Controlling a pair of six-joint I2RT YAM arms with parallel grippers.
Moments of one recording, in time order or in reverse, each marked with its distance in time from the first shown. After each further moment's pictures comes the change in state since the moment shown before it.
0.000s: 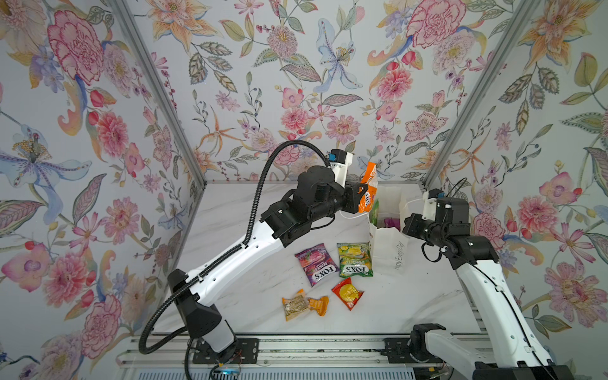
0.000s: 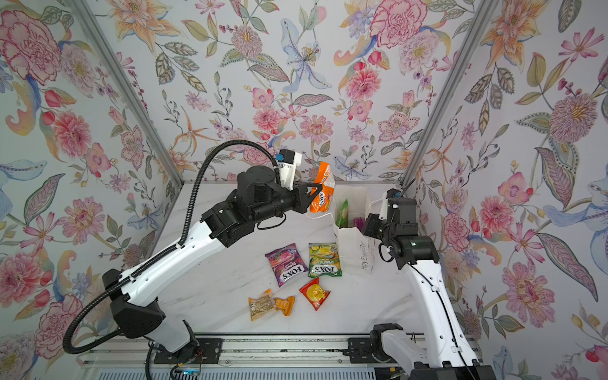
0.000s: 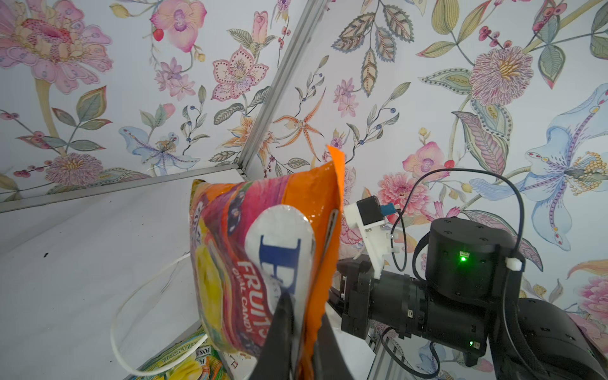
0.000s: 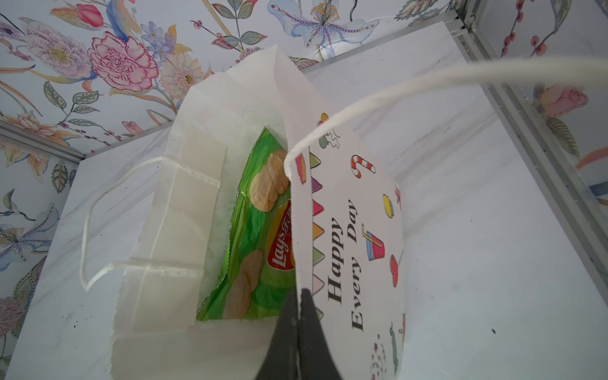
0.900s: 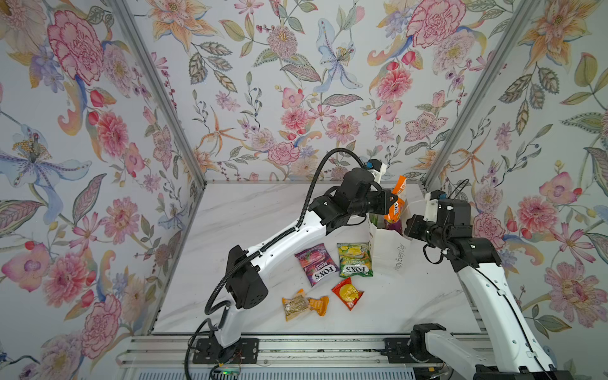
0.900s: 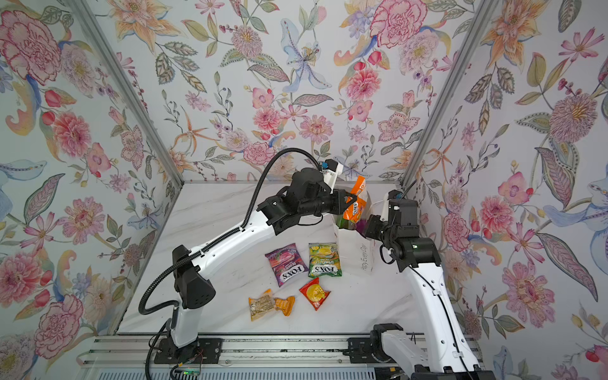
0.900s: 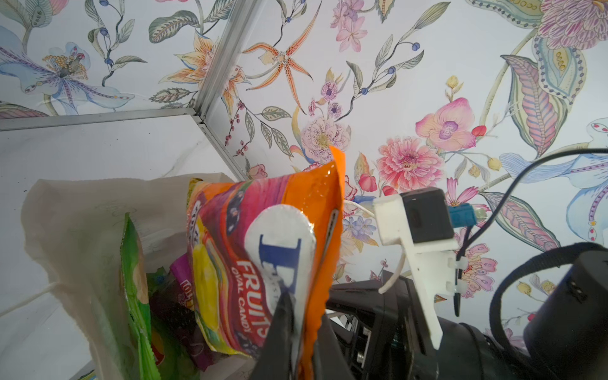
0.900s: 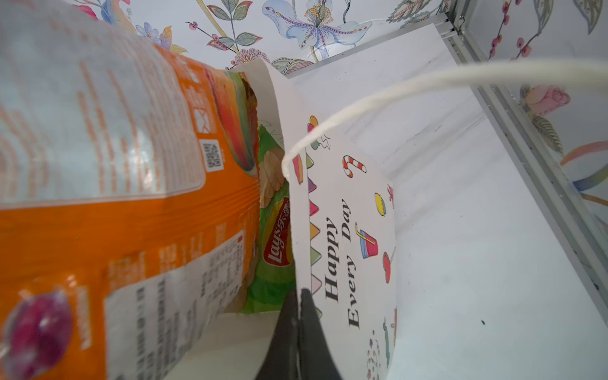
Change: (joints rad) left arm -0.024 0.394 0.305 -0.034 0.131 -0.098; right arm 0.000 -0.023 -0.001 -0.022 0.023 0.000
